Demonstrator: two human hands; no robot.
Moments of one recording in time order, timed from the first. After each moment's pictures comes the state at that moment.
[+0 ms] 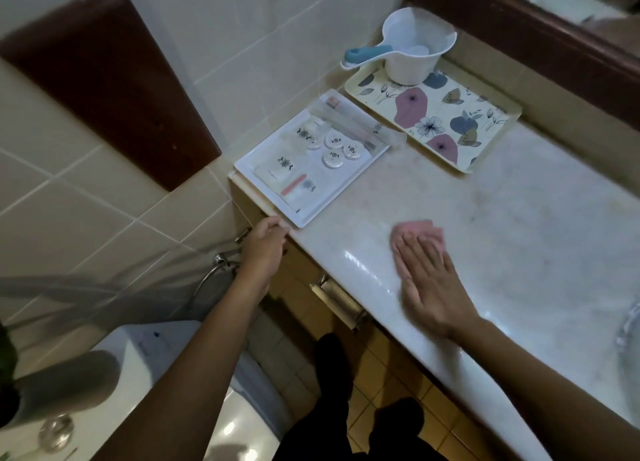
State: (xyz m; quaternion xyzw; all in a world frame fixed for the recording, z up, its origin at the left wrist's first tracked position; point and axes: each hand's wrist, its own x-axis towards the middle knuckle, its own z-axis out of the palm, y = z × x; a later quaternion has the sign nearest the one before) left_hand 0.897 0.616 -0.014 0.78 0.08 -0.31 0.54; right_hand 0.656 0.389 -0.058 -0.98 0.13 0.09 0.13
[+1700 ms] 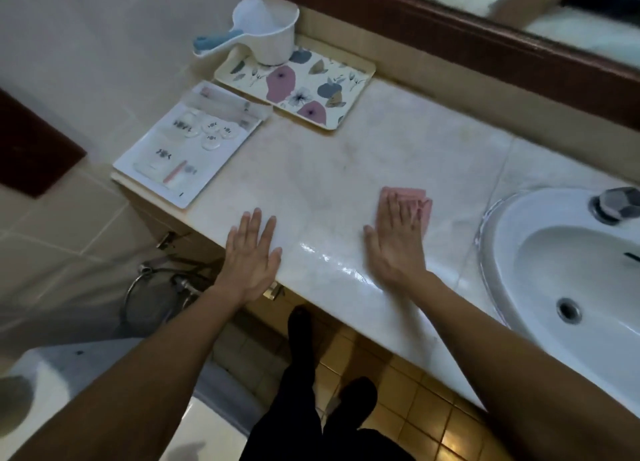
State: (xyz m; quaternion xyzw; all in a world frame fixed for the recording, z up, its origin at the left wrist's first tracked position) left_hand 0.751 0.552 -0.072 0.86 -0.47 -0.17 0.05; right_hand 0.535 0.332 -0.063 -0.90 0.40 -0.02 0.19
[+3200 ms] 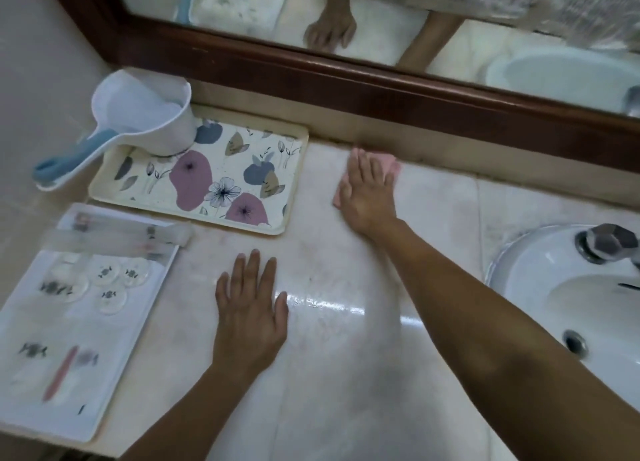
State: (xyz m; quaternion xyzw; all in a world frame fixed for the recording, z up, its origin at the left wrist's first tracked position) left_hand 0.819 0.365 -0.074 0.82 -0.56 -0.04 0.11; right_hand 0.693 0.084 -0.069 -0.84 0.51 0.00 0.16
